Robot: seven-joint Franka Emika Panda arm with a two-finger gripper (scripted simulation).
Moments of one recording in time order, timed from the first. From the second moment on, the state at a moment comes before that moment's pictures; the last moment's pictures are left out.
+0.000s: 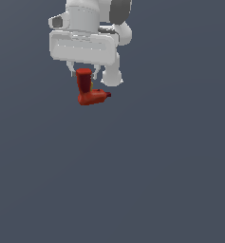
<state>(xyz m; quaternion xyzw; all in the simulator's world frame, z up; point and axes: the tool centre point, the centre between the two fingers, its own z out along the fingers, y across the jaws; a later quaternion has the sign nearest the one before) -0.066 -0.092 0.384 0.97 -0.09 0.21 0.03</state>
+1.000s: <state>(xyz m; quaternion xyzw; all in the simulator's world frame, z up) -0.013 -0.097 0.437 0.97 -0.09 0.21 0.03</state>
